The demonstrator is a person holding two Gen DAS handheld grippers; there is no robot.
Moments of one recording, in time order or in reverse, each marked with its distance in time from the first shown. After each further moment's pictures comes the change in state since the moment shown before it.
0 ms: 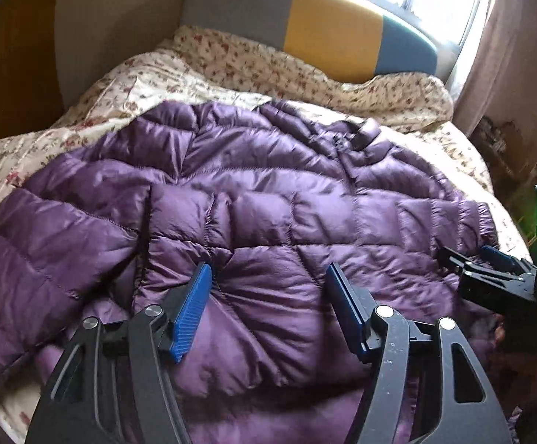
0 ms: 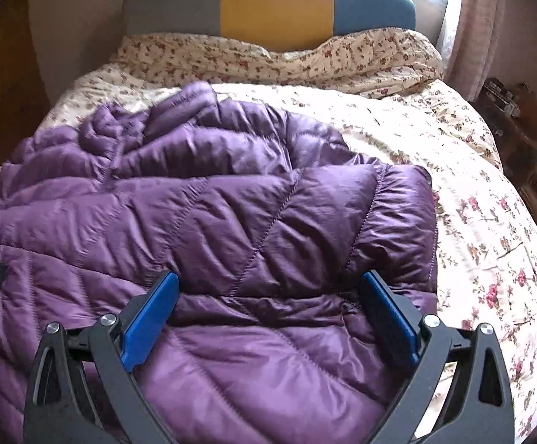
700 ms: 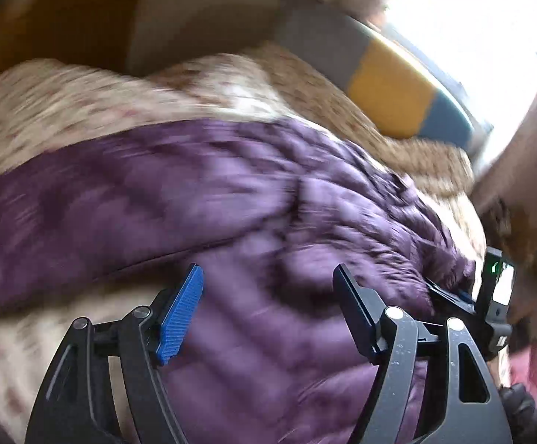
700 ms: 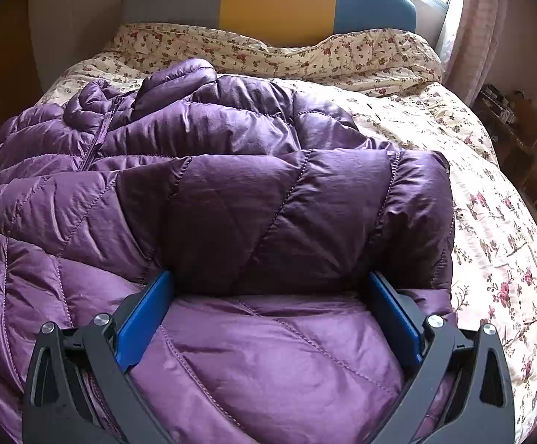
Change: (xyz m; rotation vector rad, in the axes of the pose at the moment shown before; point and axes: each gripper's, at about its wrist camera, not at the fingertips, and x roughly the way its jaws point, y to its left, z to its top) left arm -0.113 0.098 -0.063 -0.363 -0.113 0.040; right arm 0.015 0.007 -0.012 -0.023 -0.023 -0.041
